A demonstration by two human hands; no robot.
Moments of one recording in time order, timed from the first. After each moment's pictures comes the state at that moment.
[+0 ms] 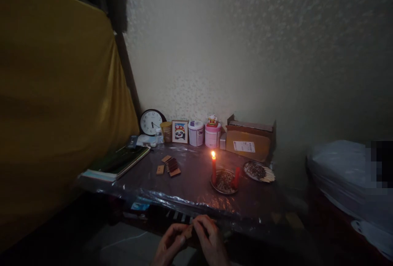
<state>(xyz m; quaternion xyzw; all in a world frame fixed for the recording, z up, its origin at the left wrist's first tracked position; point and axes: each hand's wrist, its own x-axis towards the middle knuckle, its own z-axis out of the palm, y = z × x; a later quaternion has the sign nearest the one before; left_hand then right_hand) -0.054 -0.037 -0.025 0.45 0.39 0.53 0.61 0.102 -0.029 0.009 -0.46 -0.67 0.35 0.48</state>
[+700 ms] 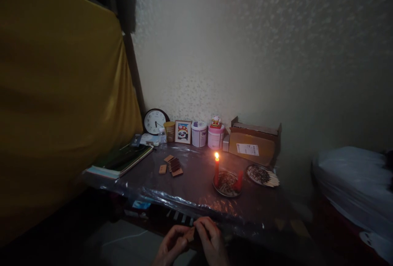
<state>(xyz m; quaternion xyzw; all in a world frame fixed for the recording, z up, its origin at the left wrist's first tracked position) -0.055 -0.039 -0.022 0.46 0.38 0.51 0.61 0.101 -0.025 0.002 -0.46 -0.67 0.34 0.48</state>
